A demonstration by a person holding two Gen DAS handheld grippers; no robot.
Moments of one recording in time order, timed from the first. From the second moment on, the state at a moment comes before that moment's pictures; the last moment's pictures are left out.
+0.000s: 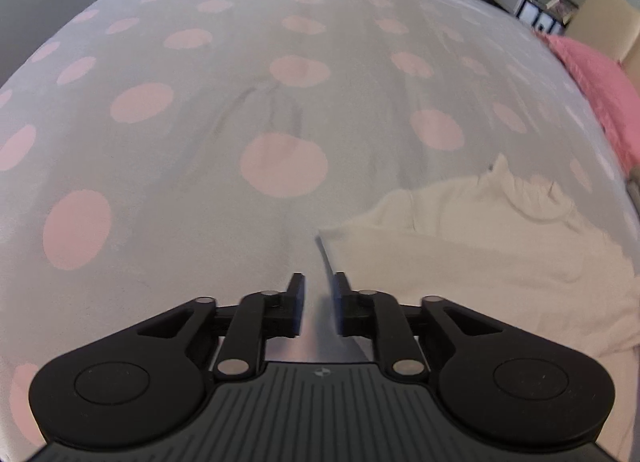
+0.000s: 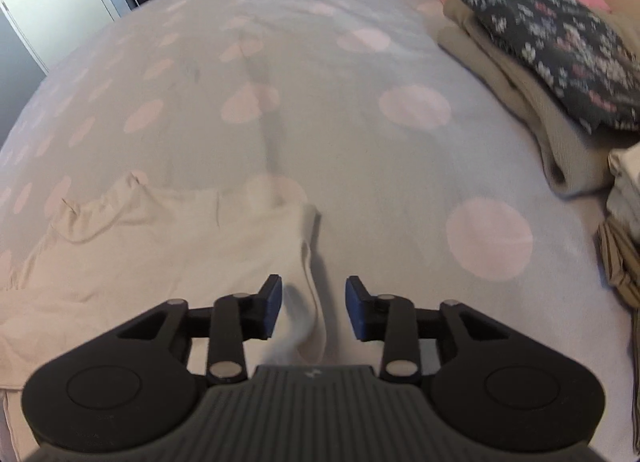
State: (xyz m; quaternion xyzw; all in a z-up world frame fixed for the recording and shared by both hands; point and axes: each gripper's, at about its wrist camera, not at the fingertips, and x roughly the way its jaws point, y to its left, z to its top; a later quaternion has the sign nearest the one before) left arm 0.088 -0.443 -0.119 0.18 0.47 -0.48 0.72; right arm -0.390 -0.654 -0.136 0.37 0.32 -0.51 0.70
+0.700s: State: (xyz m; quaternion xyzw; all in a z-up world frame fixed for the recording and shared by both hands) left arm 0.074 -0.473 -0.134 0.22 0.43 -0.49 0.73; right arm -0.378 -0.674 -0.145 0.35 0.35 -0.52 0.69
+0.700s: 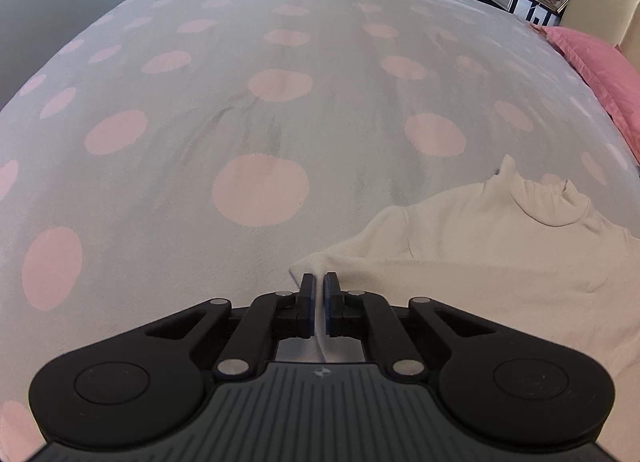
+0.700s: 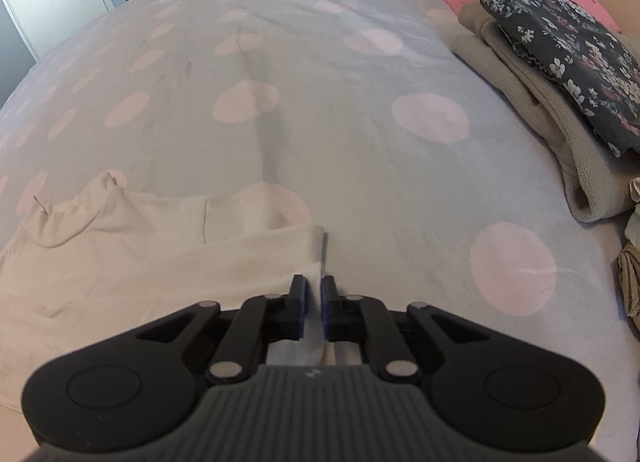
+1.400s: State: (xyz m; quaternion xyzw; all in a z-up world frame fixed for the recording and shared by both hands) left arm 0.036 -0.414 -0.137 0.25 0.48 -0.53 0.65; right arm -0.411 -0.627 -0.135 0.45 0.34 -0.47 0.68
